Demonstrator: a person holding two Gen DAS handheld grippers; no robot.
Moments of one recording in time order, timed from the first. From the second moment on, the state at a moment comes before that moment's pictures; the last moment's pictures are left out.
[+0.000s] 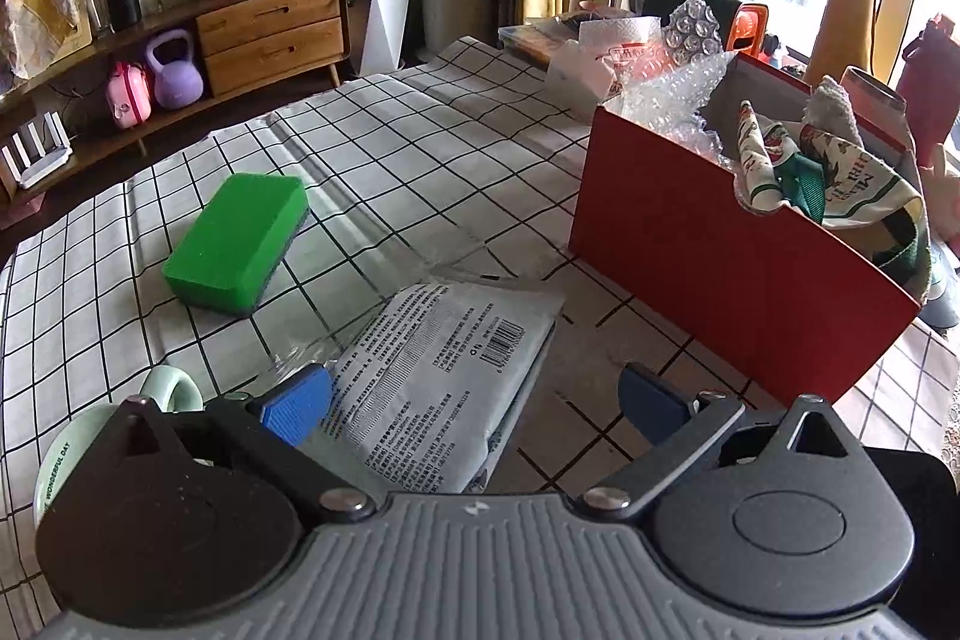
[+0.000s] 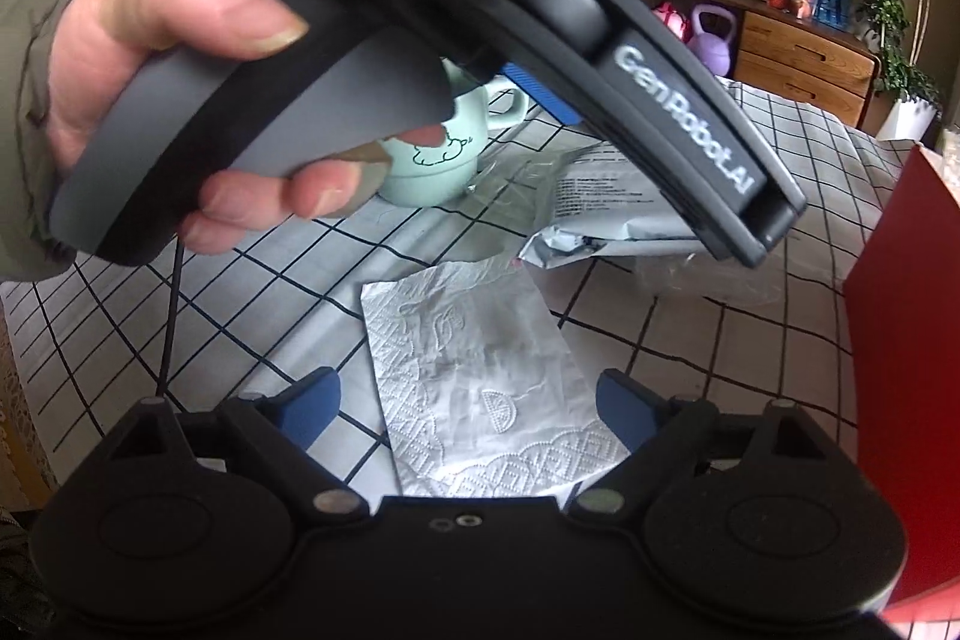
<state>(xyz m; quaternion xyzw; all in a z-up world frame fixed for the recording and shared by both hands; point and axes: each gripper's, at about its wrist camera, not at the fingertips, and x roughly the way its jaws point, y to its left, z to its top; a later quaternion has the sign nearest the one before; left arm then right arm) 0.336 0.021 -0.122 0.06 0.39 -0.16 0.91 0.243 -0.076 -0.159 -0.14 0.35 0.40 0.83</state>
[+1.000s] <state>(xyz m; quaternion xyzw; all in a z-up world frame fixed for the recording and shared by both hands) 0.356 0.024 -0.148 0.06 0.39 -0.14 0.91 0.242 -0.074 -0.172 -0.15 0.33 0.39 0.85</state>
